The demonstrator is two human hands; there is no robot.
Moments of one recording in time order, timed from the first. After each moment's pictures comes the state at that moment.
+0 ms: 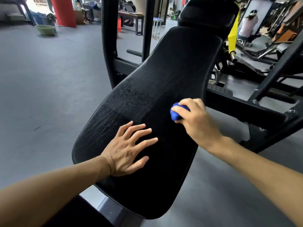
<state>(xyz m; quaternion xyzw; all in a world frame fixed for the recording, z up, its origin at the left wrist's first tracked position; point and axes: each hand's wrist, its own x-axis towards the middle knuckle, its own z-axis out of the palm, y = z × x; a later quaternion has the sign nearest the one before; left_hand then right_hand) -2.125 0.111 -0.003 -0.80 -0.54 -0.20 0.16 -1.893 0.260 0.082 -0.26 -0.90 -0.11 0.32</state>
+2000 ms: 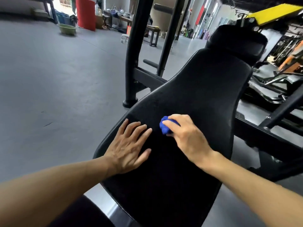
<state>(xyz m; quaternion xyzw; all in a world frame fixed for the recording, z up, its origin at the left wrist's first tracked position) -2.196 0.109 -0.011 -0.69 -0.66 -0.20 0.21 -1.997 0.242 0.065 -0.18 -0.93 -0.12 0.29</state>
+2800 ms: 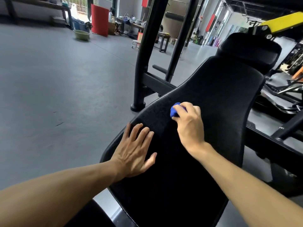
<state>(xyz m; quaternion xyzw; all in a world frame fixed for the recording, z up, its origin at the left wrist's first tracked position) -2.190 0.108 -0.006 -0.65 -0.70 -0.19 0.21 -2.055 0.262 0.083 -0.30 -0.87 -0.07 0.38</state>
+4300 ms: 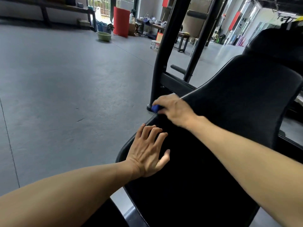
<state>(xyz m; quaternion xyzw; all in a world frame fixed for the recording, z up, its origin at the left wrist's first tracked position) -2.194 0.109 -0.012 -0.61 -0.72 -0.28 0.18 -2.158 0.285 0.102 -0.10 -0.98 0.05 0.15</state>
